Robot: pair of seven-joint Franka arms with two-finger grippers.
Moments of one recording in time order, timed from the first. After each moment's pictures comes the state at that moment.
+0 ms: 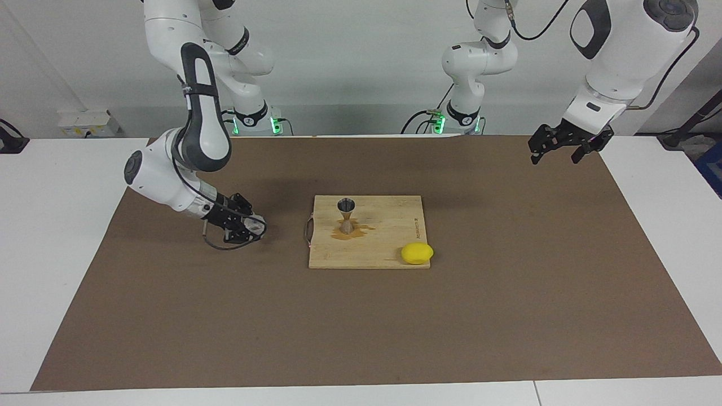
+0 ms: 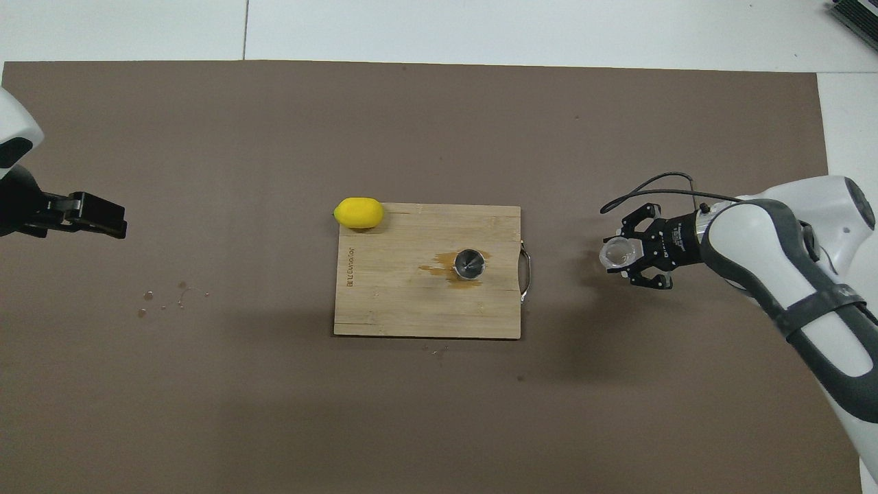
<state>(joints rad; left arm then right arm) 0.03 0.00 -0.10 -1.63 0.01 1.58 0.01 -0.15 0.24 0.09 -2.08 0.65 2.11 1.06</state>
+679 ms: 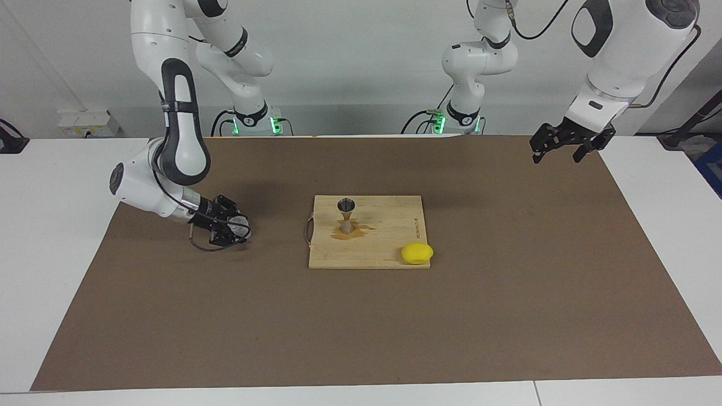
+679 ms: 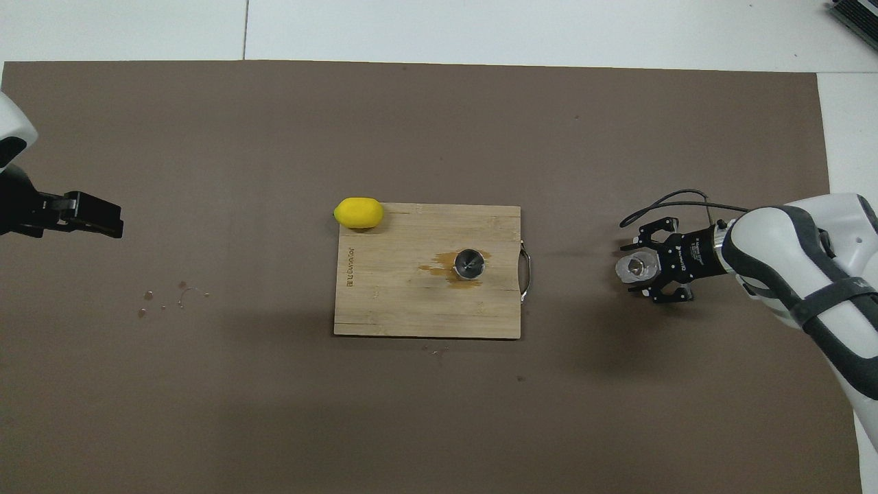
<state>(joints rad) 0.02 -0.01 -0.08 -1.63 0.01 1.59 0.01 -0.22 0.28 0.09 -2.11 0.65 2.10 0.95</state>
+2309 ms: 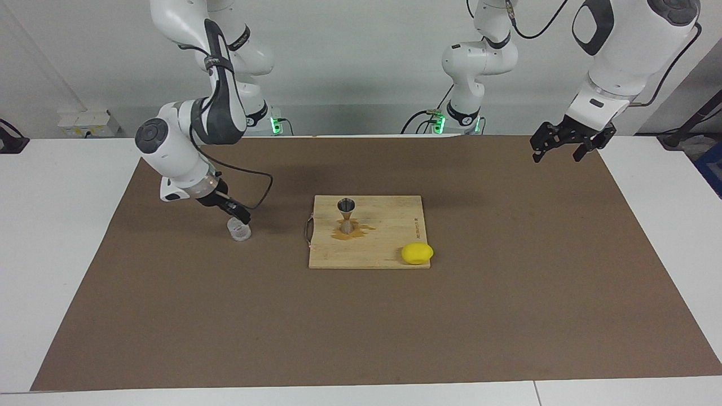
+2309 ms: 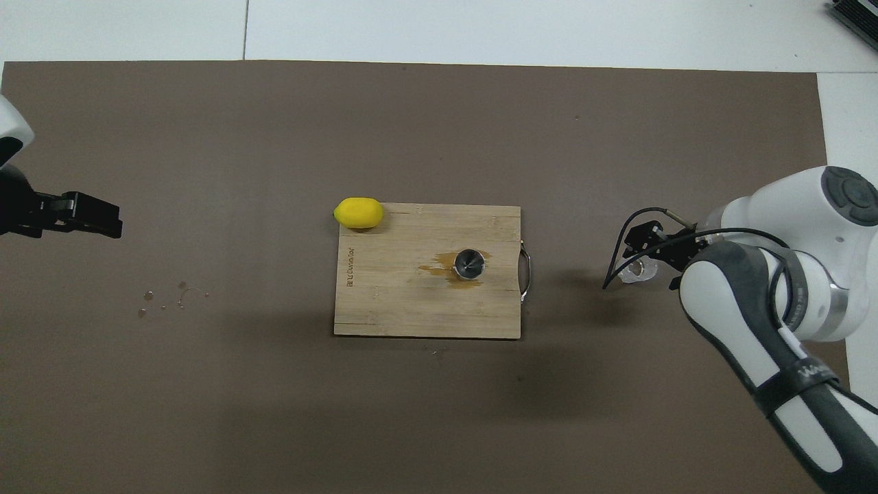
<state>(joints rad) 0.01 -0.01 -0.07 -1.63 0.01 1.58 0.01 -0.05 0.08 0.11 -2.11 0.12 2.09 0.51</state>
